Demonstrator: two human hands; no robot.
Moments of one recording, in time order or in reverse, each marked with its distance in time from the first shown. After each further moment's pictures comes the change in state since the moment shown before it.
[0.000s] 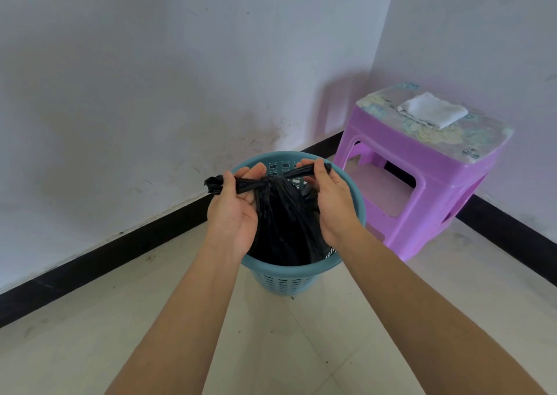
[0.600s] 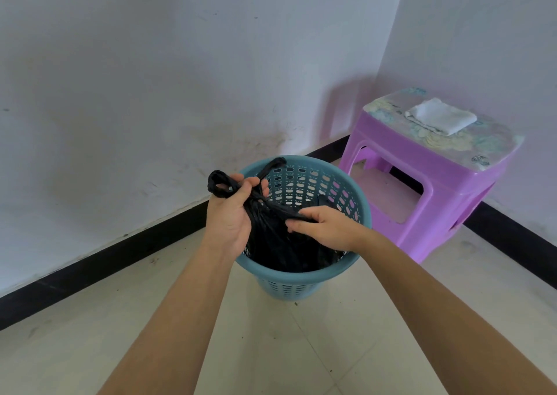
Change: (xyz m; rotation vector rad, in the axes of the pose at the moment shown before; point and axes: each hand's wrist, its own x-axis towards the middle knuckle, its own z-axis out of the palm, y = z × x) left_hand 0.009 0.009 -0.013 0.044 -0.049 0.055; right_hand 0.012 0.009 -0.033 -0.949 -0.643 0.021
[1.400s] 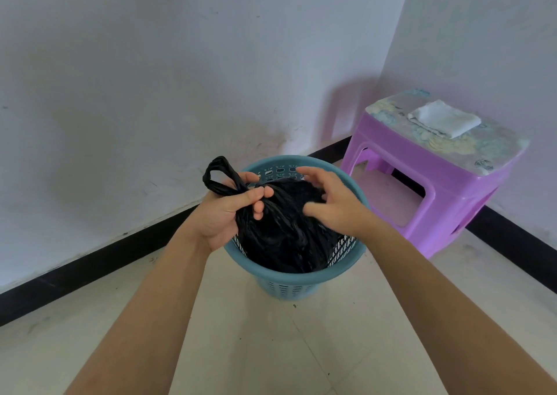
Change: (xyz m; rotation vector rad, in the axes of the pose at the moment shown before) left_hand -0.001 0.033 -0.002 0.401 -0.298 -0.194; right_hand 0.004 -0.016 -0.023 0.070 0.292 -0.133
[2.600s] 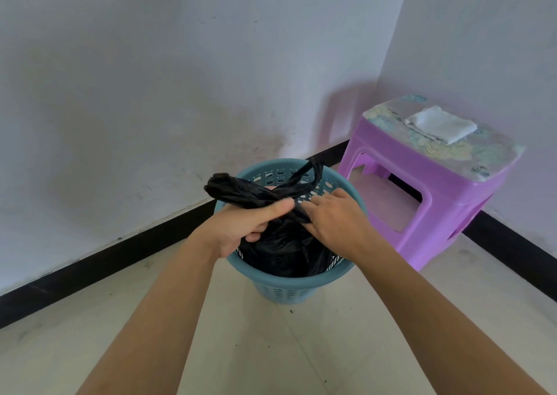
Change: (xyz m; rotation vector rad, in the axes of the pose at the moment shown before) left_hand 0.005 -0.004 0.021 0.471 -0.140 -0.111; right_hand -0.001 0.022 0.004 -1.117 0.084 -0.437
